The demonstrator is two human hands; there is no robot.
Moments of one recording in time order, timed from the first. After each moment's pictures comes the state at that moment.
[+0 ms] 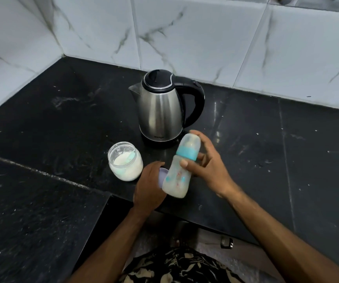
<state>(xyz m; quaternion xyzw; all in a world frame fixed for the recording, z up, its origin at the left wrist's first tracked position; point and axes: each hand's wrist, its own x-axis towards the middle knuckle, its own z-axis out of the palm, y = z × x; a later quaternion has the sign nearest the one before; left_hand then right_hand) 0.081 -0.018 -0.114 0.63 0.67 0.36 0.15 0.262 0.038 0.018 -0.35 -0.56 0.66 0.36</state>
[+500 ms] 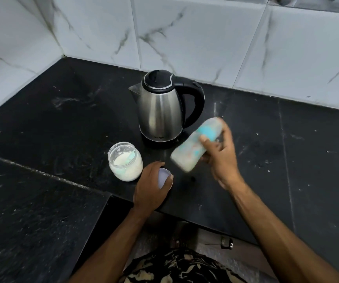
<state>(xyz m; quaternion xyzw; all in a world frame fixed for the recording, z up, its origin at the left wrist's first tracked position) 0.085 -0.022 -0.113 0.58 0.71 0.37 0.15 0.261 0.057 0.027 -0.40 -0.44 0.63 0.50</state>
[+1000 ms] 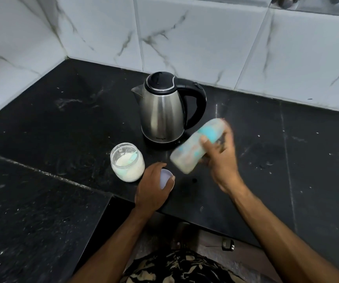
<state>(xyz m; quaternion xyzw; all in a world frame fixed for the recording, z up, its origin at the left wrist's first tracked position) 0.086 -0.021 -0.112 0.58 0.70 0.38 0.16 0.260 0.052 0.031 -0.38 -0.44 0.64 0.49</state>
